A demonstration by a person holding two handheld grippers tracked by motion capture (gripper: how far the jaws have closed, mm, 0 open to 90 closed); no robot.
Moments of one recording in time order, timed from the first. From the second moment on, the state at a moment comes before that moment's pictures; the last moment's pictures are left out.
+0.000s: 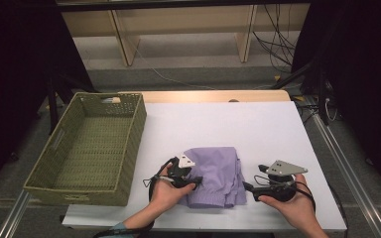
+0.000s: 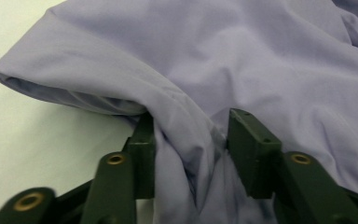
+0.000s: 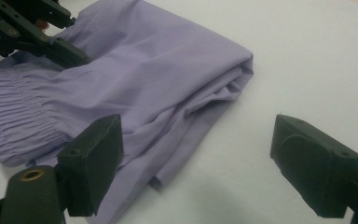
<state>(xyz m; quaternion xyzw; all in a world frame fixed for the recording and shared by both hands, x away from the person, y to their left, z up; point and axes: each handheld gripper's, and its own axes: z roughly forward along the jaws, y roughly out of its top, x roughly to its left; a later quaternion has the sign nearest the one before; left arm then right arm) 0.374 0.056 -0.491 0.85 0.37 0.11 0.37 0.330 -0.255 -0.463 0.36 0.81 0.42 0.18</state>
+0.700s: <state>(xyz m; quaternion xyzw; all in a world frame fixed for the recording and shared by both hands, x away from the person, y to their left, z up) 0.377 0.060 -0.493 0.84 0.38 0.09 0.39 0.329 -0.255 -0.463 0.36 0.81 0.42 0.18</state>
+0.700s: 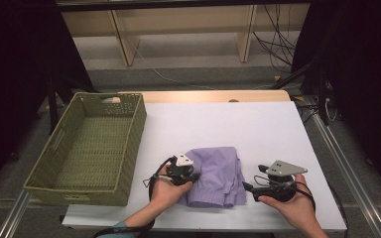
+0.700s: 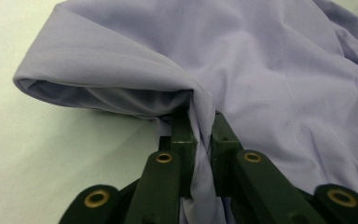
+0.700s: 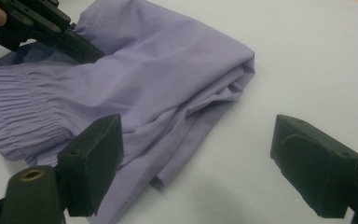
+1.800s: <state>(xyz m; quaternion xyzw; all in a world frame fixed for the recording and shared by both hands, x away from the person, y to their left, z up) 0.375 0.072 -0.457 0.80 0.35 0.07 0.49 0.330 -0.262 -0.462 0.37 0.80 0.44 0.19</state>
